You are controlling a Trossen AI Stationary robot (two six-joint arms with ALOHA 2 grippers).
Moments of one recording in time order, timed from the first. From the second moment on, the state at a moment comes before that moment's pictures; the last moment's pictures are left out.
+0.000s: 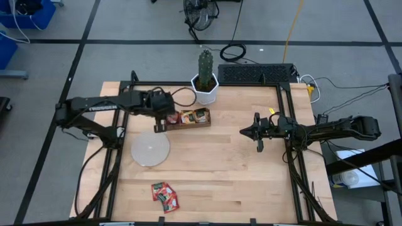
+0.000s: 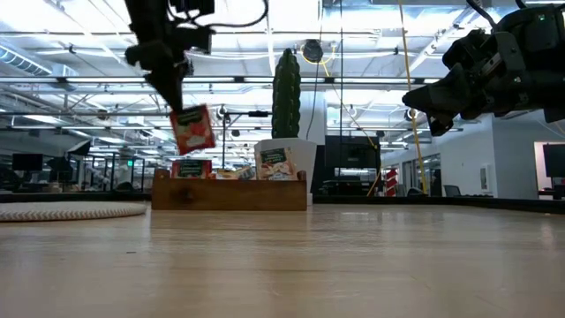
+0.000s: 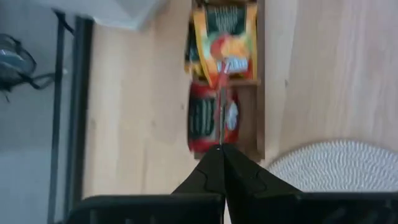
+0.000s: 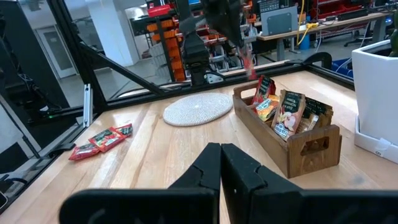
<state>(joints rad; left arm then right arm) 0.23 1.35 1.16 -0.99 -0.22 0.19 -0.14 0.85 0.01 0.80 -0.13 0.20</state>
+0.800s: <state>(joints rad) 0.27 1.47 1.08 -0.96 -0.21 0.24 -0.14 0.85 0.01 0.80 -0.13 0.20</state>
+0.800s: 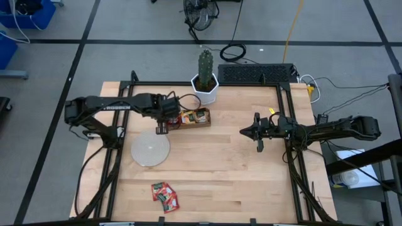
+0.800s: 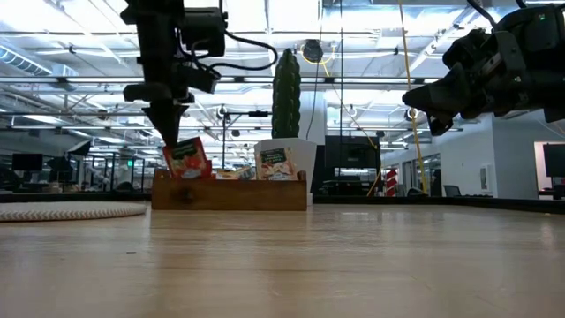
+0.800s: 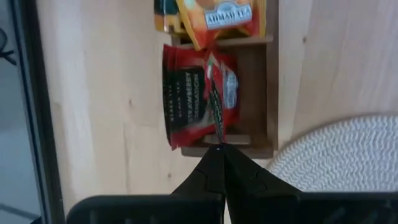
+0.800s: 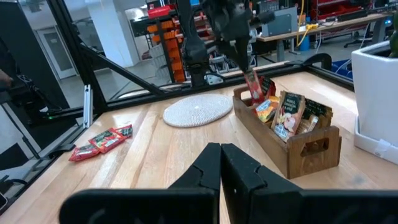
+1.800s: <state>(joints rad) 0.27 1.48 1.09 -1.04 -0.27 0.22 -0.14 0.85 0.01 0.80 -0.13 0.20</state>
